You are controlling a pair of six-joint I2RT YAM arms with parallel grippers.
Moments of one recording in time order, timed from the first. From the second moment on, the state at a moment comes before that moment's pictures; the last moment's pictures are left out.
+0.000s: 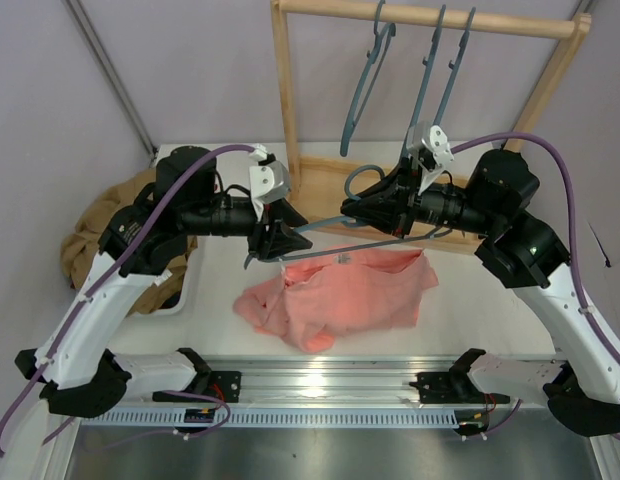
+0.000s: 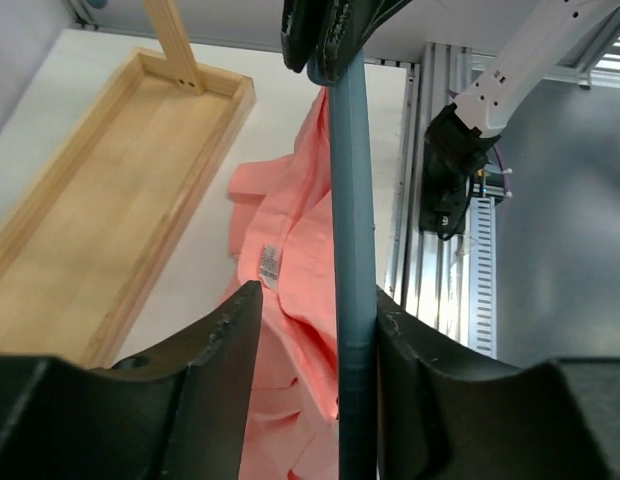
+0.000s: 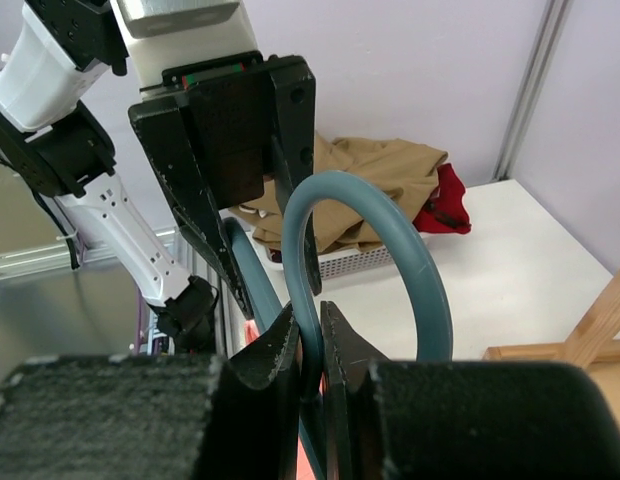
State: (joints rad) left arm -0.71 1.19 1.73 -0.90 0.65 0.23; right arm 0.70 1.10 1.58 -0.41 -0.65 0.07
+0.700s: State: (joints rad) left arm -0.71 1.14 1.54 -0.77 0.63 0.14; right arm 0.68 1.10 1.51 -0.36 -0.53 0.11
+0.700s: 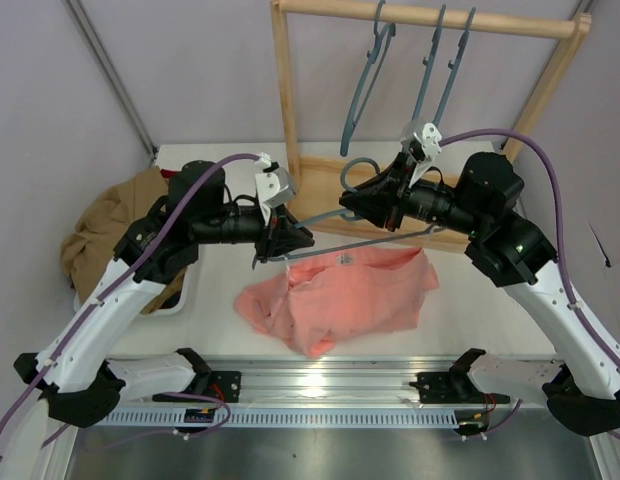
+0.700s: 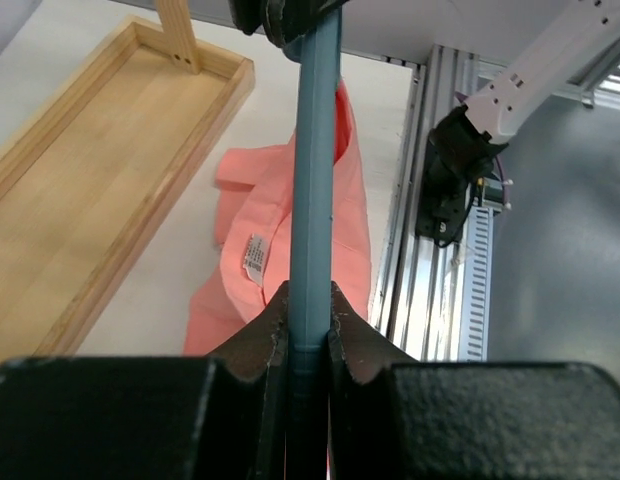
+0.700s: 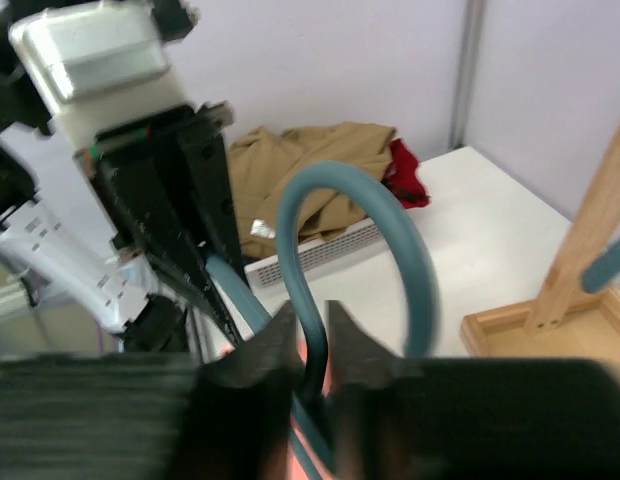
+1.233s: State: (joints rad) left arm -0.71 0.95 1.37 -0.77 0.35 0.05; right arm 0.68 1.03 1.49 -0.43 -0.23 0.27
